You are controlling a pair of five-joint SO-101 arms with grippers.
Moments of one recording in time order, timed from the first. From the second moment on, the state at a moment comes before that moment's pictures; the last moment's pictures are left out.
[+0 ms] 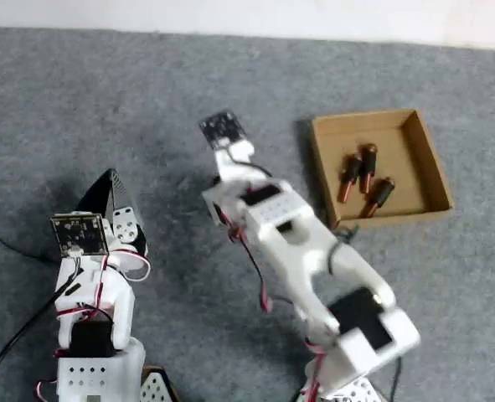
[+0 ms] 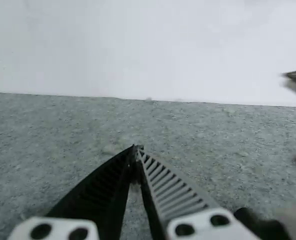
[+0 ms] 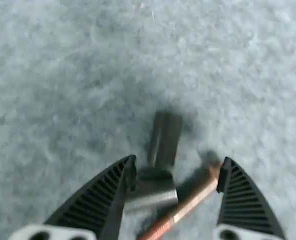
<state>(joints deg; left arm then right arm) -7.3 -102.6 96.1 21.1 6.9 -34.9 8.3 21.1 33.7 1.7</state>
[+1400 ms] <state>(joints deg) -7.3 -102.6 96.1 21.1 6.9 -33.4 35.1 -16.7 62.6 1.8</state>
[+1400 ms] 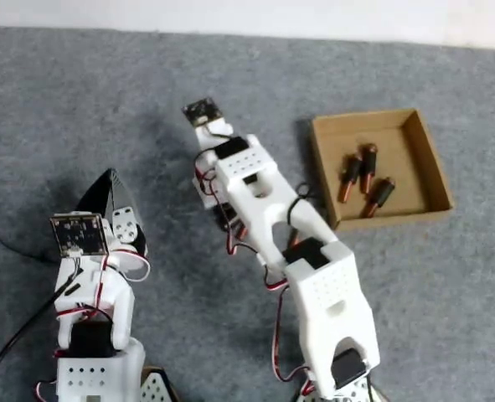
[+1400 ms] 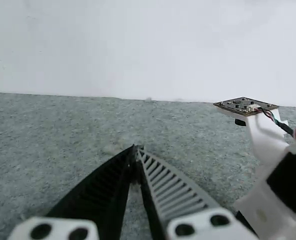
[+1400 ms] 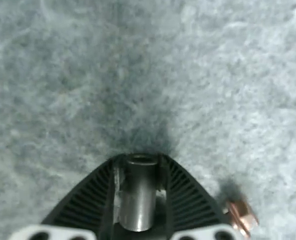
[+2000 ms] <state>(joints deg) -5.2 -102.6 96.1 21.1 6.9 -19.1 -3.2 9.9 54.3 1.9</state>
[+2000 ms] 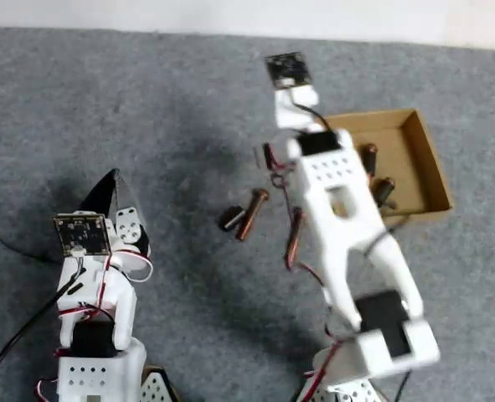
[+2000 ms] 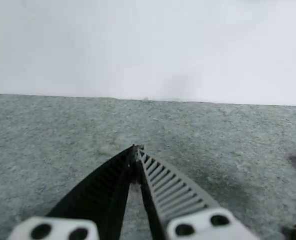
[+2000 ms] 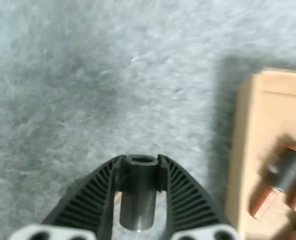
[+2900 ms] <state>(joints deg) 14.6 -102.3 91.4 34.9 -4.0 -9.3 -81.2 81.3 39.8 1.9</state>
